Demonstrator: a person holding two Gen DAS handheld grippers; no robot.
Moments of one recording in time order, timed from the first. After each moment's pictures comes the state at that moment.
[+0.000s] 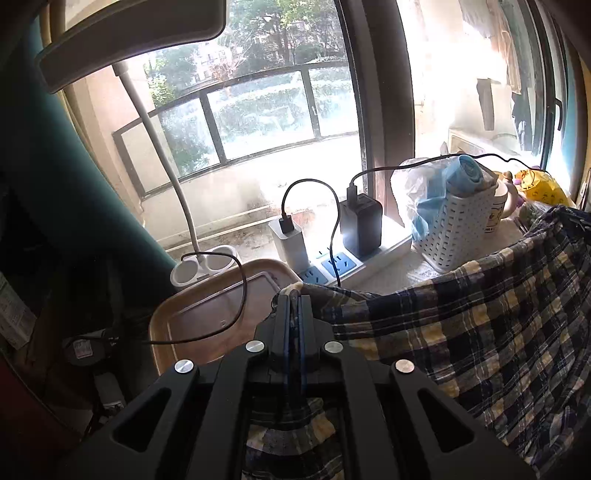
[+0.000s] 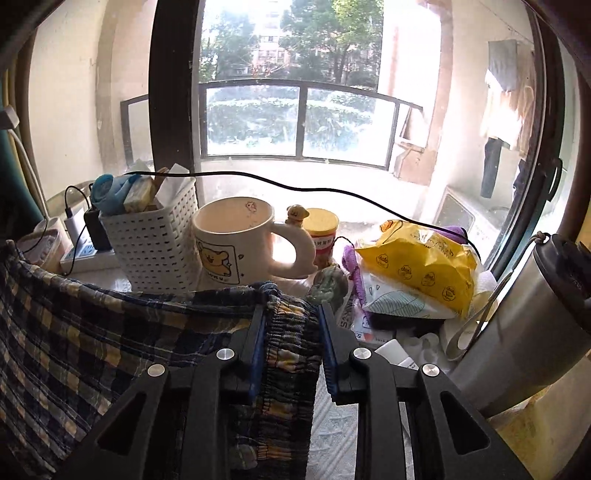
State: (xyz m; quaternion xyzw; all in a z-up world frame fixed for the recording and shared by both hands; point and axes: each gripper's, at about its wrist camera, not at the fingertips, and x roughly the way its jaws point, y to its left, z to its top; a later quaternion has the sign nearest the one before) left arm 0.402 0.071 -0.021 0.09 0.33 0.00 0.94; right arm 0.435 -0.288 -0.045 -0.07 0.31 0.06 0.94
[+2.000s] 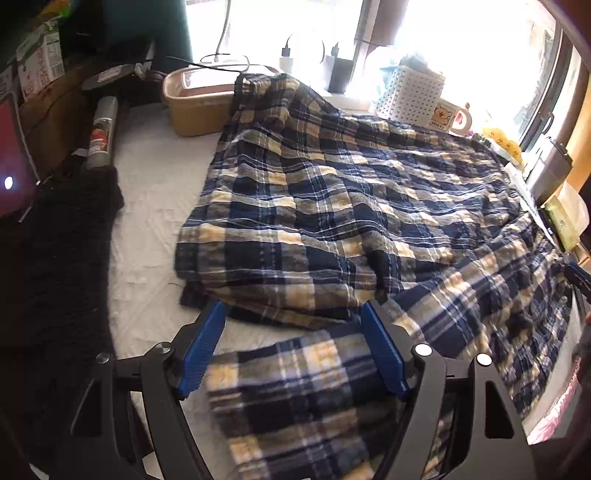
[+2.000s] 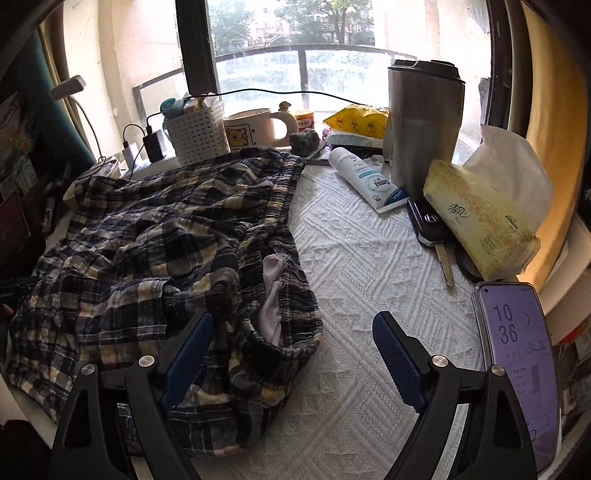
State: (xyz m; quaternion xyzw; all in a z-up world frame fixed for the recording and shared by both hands) left arm 0.207 0.080 -0.109 -0.07 0.46 -0.03 0.89; right arm 0.220 -0.367 -0.085 -0.01 0.39 0.12 0.91
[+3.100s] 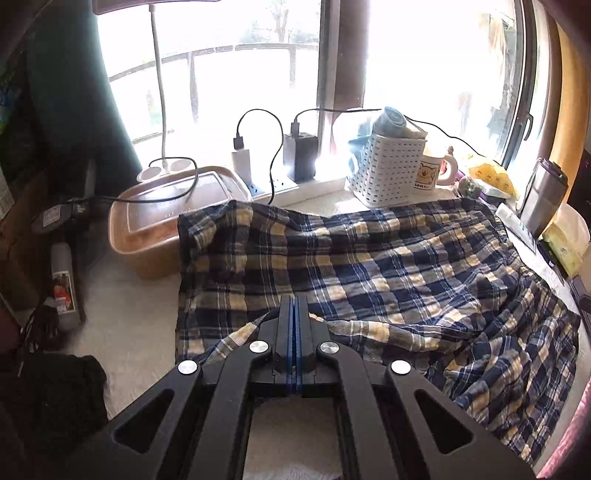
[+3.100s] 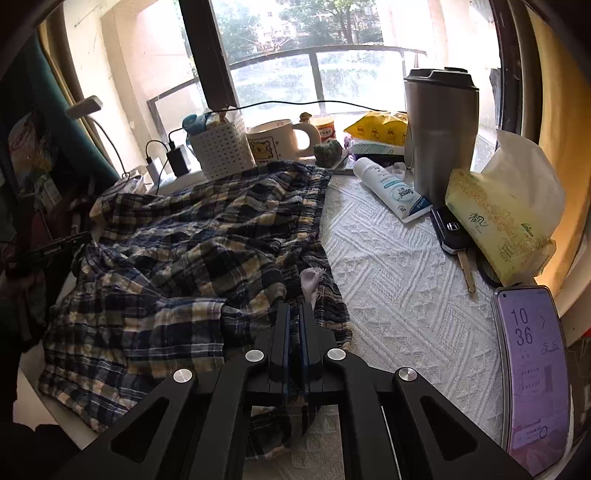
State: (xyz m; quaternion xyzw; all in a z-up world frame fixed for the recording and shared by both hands) left arm 0.304 0.051 -0.060 0.00 0.37 -0.05 0.93; right arm 0.212 -0.365 -0.057 0.03 0.38 0.15 0.91
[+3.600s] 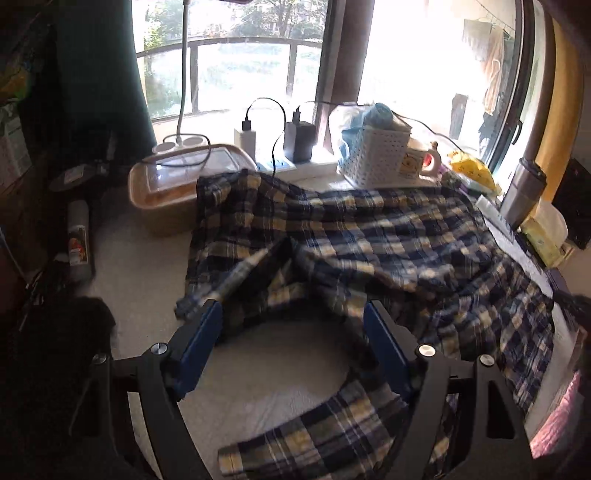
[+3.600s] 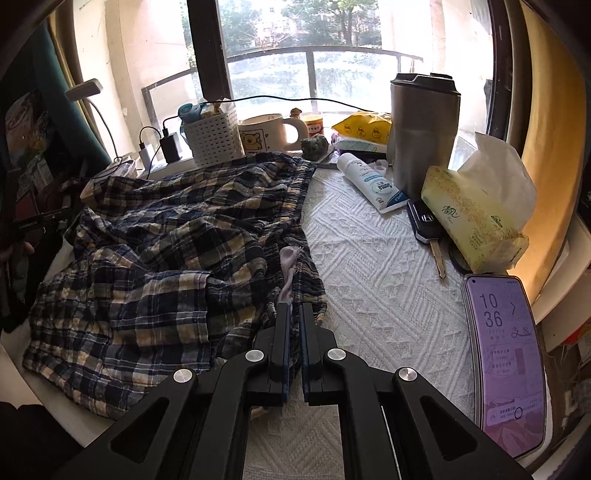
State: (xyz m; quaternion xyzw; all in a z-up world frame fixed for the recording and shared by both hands) left arm 0.238 0.061 -0.064 -0.02 0.40 -0.07 0.92; right arm 0.196 -0.367 -0.065 -0.02 0.39 0.12 0.91
